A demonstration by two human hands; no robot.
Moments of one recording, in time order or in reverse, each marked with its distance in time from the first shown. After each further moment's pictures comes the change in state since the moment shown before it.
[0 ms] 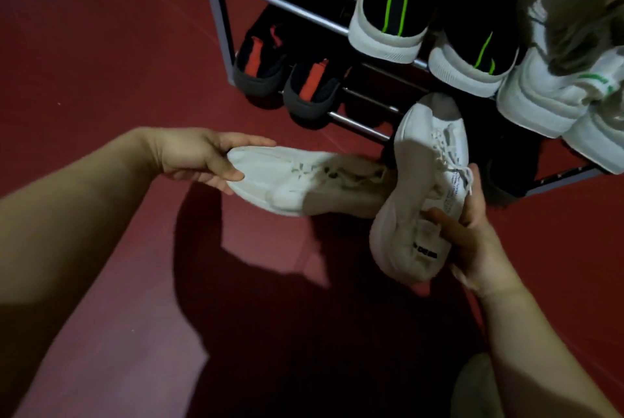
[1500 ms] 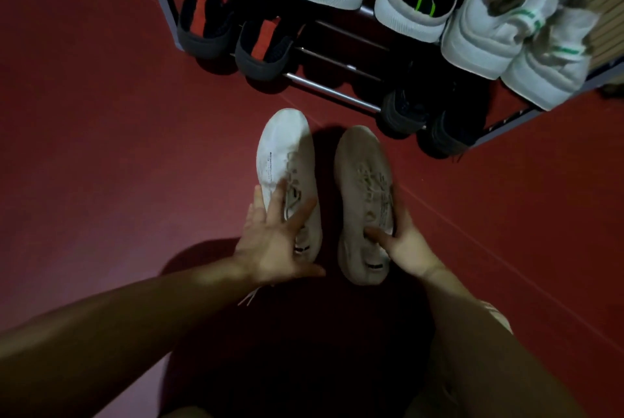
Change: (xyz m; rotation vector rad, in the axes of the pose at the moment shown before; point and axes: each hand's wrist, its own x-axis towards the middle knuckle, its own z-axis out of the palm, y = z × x) left_hand 0.063 -0.076 0.209 1.006 0.487 0.028; right_hand -0.035 0.086 -0.043 -0.757 0.074 0.165
